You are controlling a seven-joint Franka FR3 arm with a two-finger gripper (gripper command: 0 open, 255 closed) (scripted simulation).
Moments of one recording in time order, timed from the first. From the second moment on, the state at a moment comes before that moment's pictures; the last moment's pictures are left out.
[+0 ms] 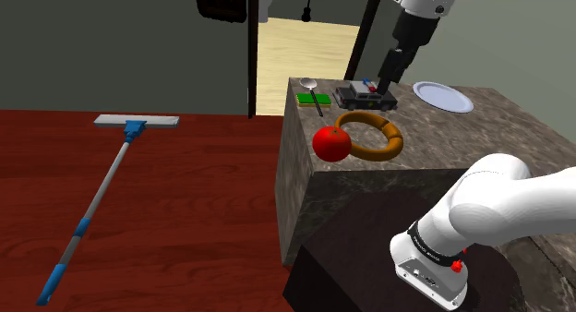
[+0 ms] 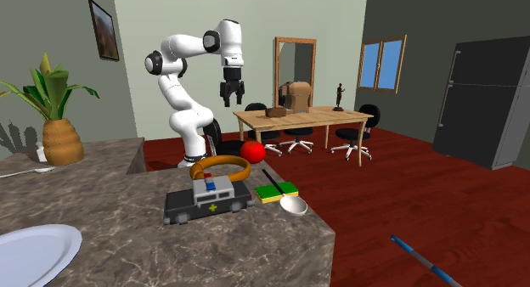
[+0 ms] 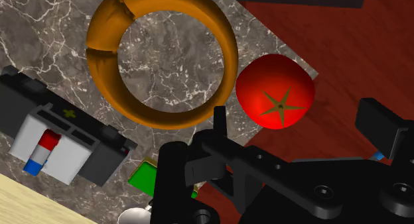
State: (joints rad) arm 0.02 -0.78 -0.02 -2.35 -0.02 1.56 -0.14
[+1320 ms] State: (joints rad) arm -0.08 -0.13 -0.01 -2.07 -0.03 1.92 0.17
